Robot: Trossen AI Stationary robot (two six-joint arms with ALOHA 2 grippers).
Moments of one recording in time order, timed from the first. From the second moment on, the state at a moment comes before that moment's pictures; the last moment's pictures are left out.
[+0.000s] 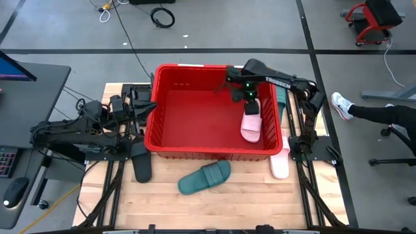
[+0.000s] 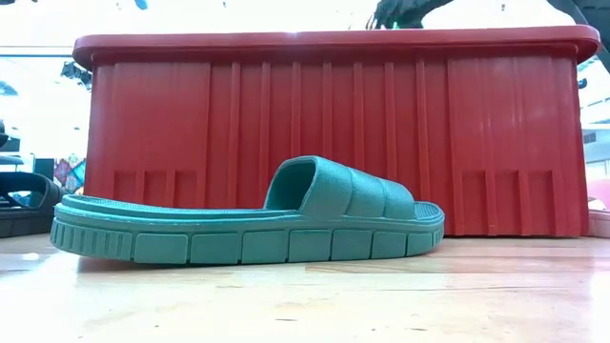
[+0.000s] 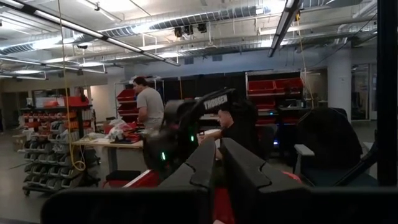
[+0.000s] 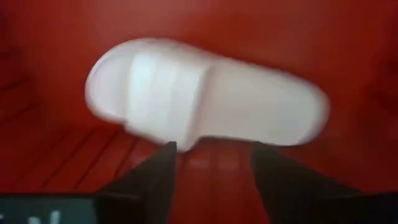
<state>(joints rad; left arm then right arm) 0.08 0.52 0.56 0.29 -0.18 0.08 -0.56 1.89 1.77 -1.56 0.02 -0.50</state>
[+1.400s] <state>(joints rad) 0.08 0.52 0.56 0.29 -0.21 -0.01 -0.03 0.85 1.20 -1.57 0.04 0.38</state>
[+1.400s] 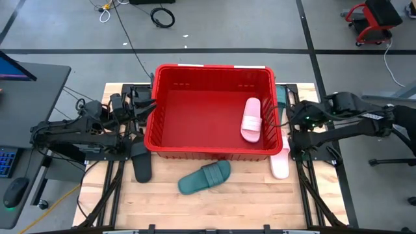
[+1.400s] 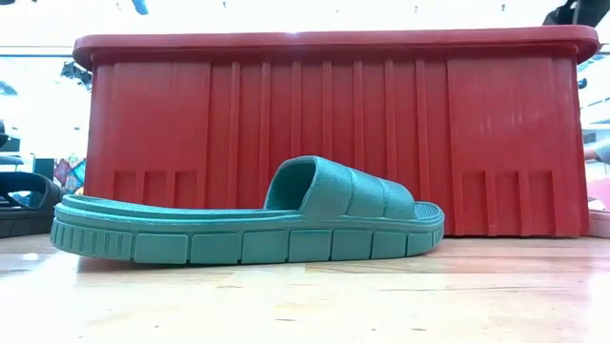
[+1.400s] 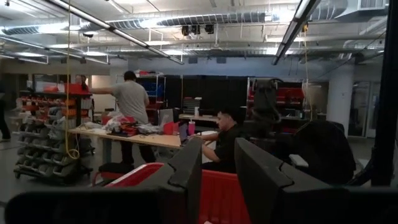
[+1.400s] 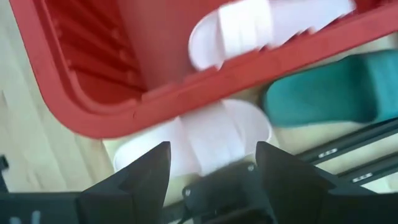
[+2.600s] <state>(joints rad) 0.08 0.52 0.56 0.29 -0.24 0.01 -0.02 0.86 1.02 -1.39 -0.09 0.35</state>
